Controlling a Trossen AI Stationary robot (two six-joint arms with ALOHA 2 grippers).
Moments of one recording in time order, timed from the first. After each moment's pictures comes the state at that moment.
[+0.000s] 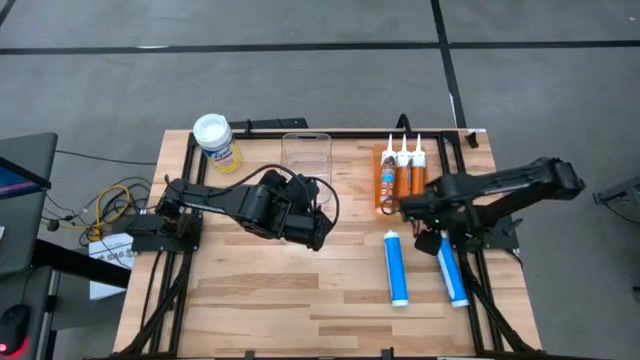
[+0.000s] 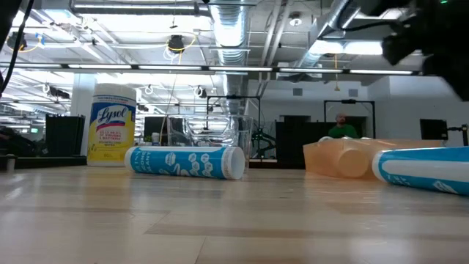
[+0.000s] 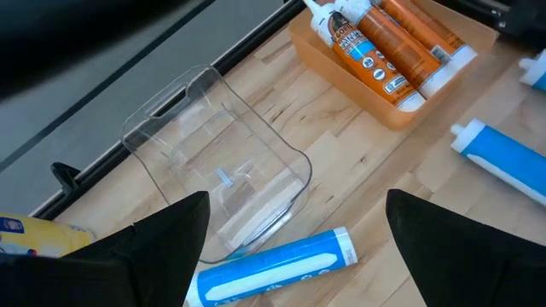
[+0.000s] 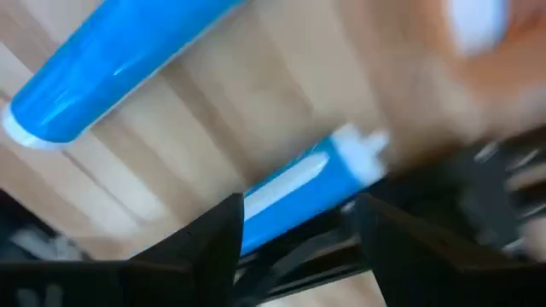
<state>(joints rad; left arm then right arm) -0.28 1.97 2.29 -1.57 -0.76 -0.94 0.12 1.20 0.96 -1.42 -0.20 0.59</state>
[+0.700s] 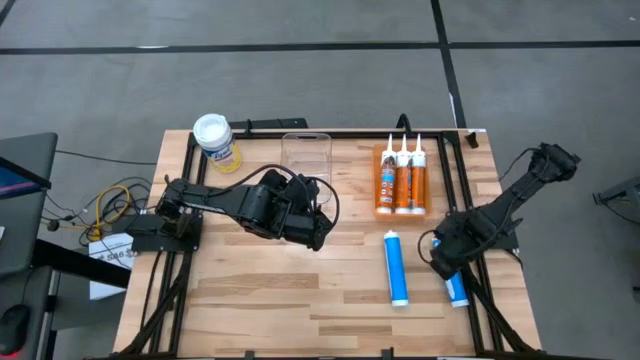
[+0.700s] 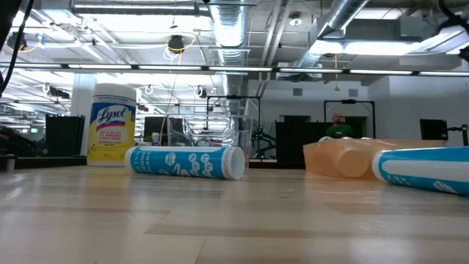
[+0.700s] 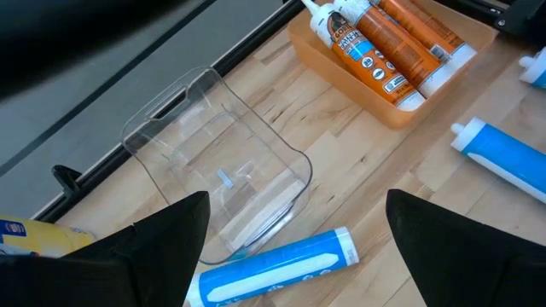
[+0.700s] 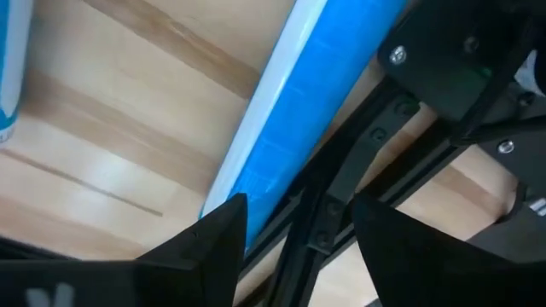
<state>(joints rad) -0.28 1.97 2.29 -1.57 -0.76 -0.93 0.68 1.05 0.76 -1.28 -0.28 1.60</state>
